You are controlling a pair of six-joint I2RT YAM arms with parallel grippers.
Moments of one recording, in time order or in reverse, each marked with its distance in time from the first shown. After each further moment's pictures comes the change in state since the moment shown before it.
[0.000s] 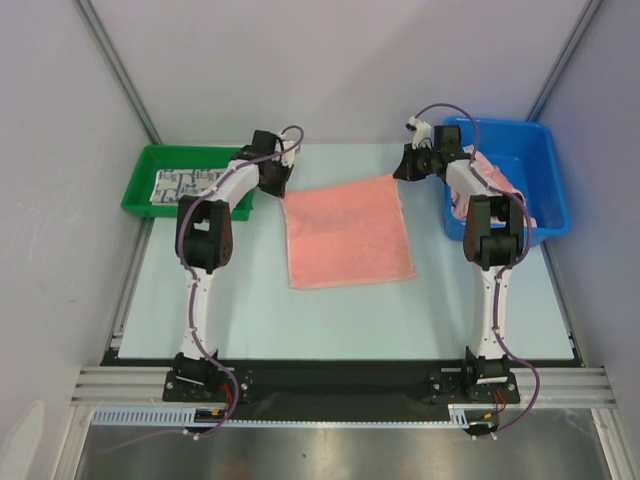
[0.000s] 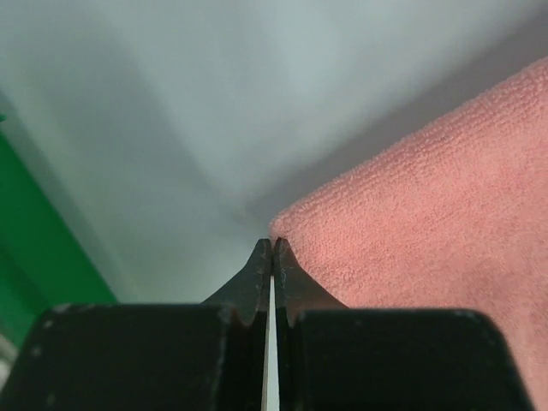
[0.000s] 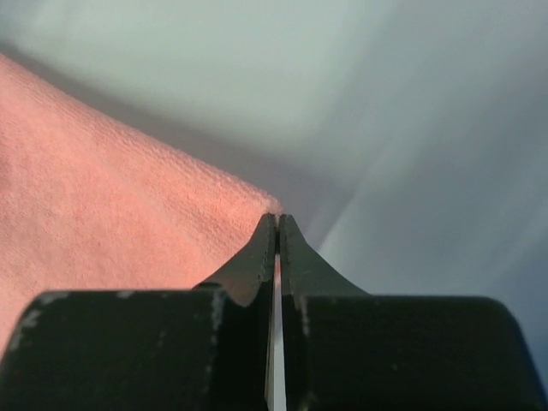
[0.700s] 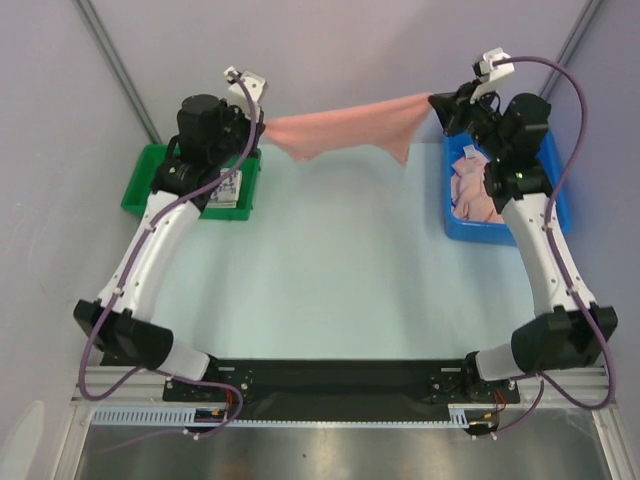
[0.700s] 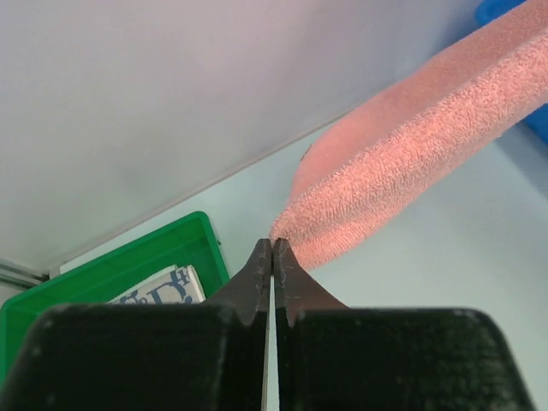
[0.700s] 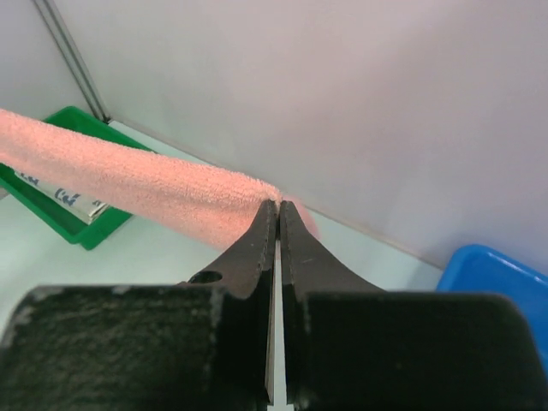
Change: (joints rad) left arm -0.091 -0.879 -0.306 0.192 -0.083 0.002; right arm 0.030 -0.892 -0.409 0.359 0.147 0.127
